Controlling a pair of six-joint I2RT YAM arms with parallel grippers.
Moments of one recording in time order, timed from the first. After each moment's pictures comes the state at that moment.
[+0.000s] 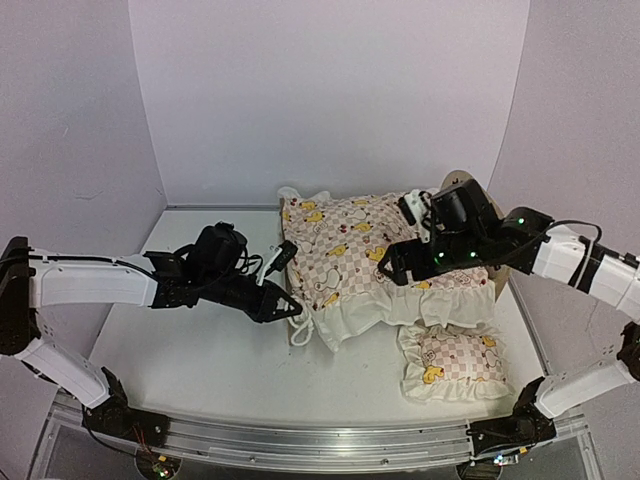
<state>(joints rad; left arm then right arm) -0.89 1.43 0.88 -0.05 0.45 -0.35 0.83 1.30 1.14 -0.61 0.02 0.33</state>
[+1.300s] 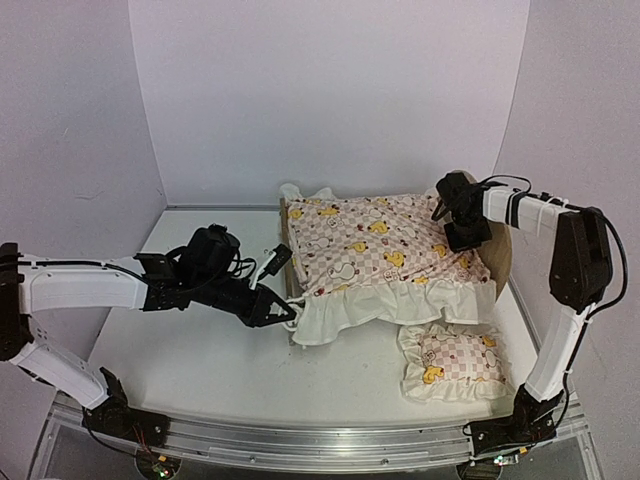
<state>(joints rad) -0.89 1.36 0.85 -0.12 0.45 -0.34 0.29 1.86 1.47 -0.78 0.58 0.13</state>
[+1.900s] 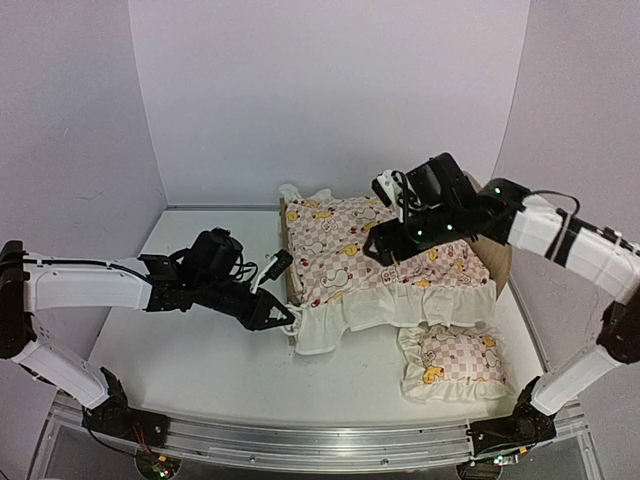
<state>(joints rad) -0.89 1.39 0.85 -0.13 0.45 -0.32 0.76 1.52 1.44 -0.77 0.12 0.19</state>
